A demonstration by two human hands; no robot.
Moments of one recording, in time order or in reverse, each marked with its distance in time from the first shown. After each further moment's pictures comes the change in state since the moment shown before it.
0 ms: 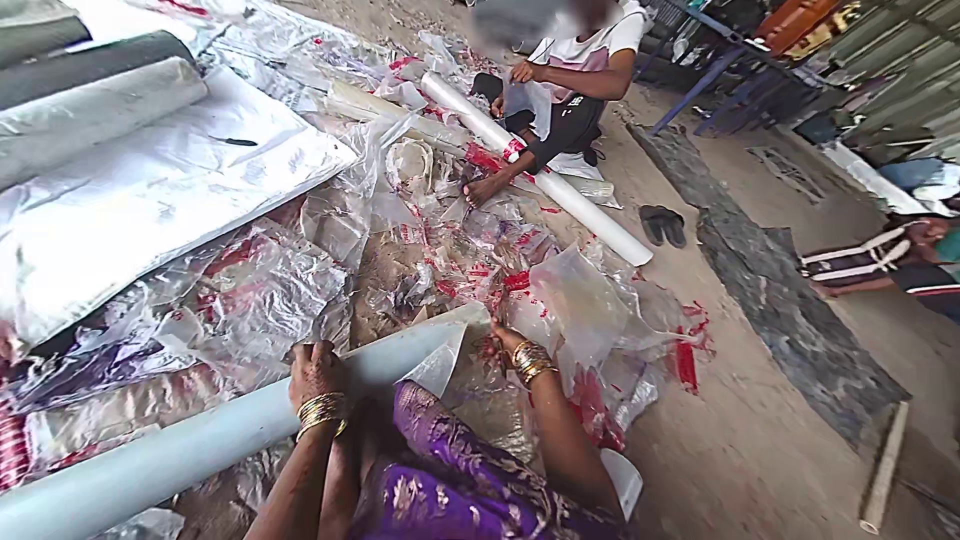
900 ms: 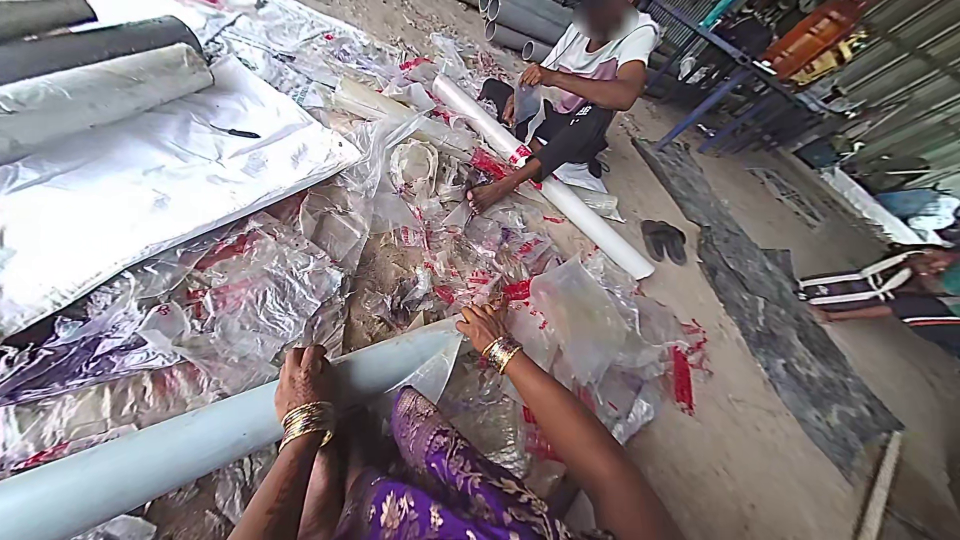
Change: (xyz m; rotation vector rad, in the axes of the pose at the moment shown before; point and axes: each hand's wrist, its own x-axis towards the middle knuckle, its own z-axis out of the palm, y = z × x) left_hand 0.002 -0.004 0.005 -0.023 0.031 0.050; right_hand 0.011 -0.049 0.023 -1.476 0.011 -0.969
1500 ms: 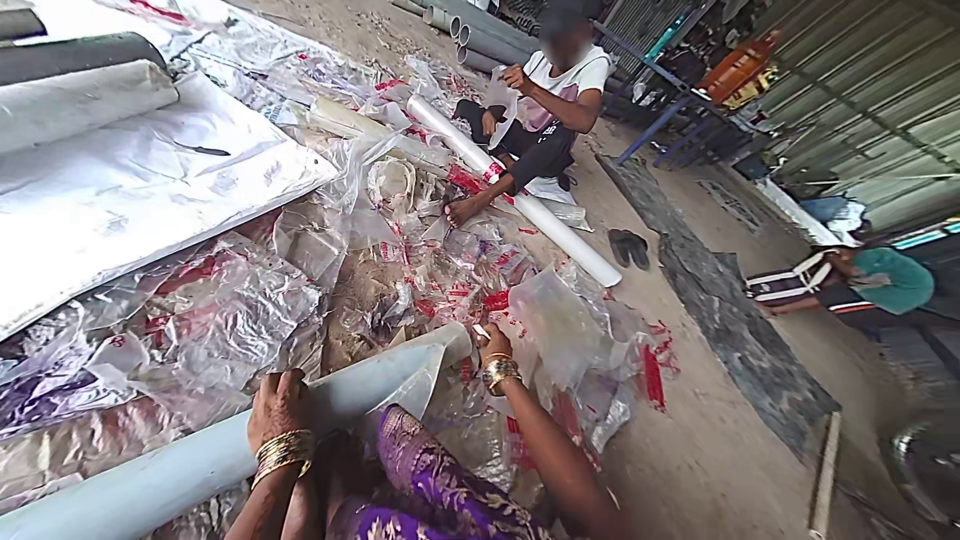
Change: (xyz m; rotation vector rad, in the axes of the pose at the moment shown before) left_hand -0.003 -0.002 -0.002 -0.042 0.022 0.044; right_hand -0.025 0.018 0.017 0.623 0.222 0.866
